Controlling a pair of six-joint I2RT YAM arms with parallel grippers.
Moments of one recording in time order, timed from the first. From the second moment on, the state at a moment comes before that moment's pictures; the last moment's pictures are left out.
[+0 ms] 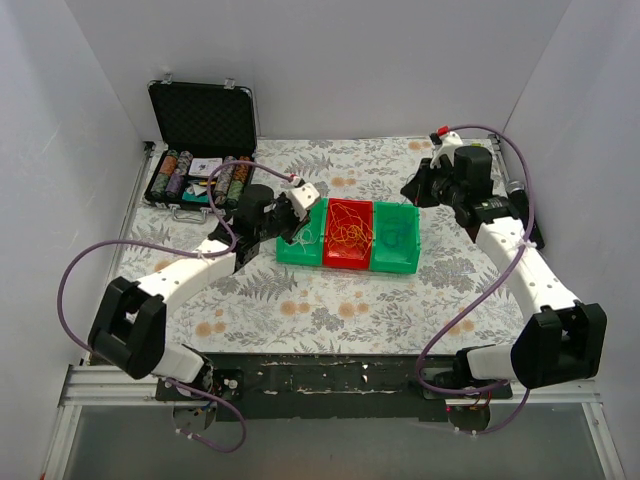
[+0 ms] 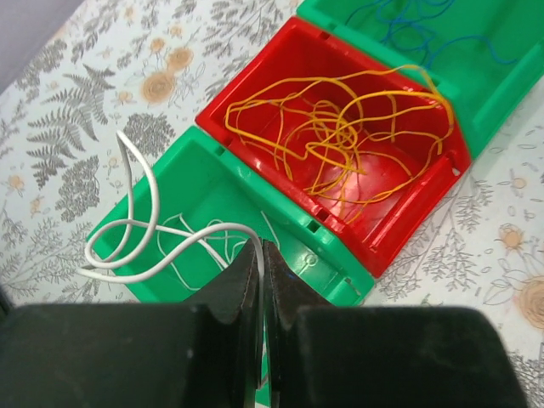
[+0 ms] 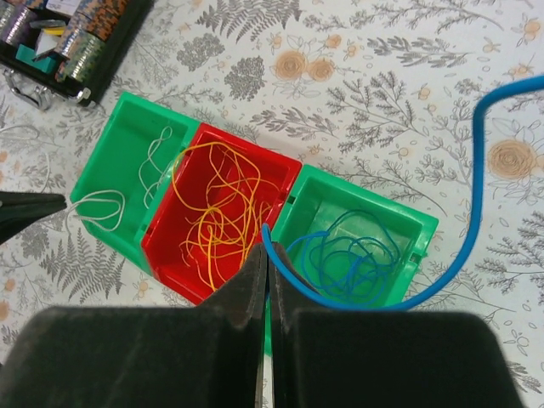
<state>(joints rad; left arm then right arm) -0.54 1.40 0.90 0.11 0.32 0.33 0.22 1.32 1.15 -0.30 -0.33 0.20</state>
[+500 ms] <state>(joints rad) -0.52 1.69 1.14 0.04 0.20 0.27 0.23 1.47 1.02 -0.28 -0.38 0.26</state>
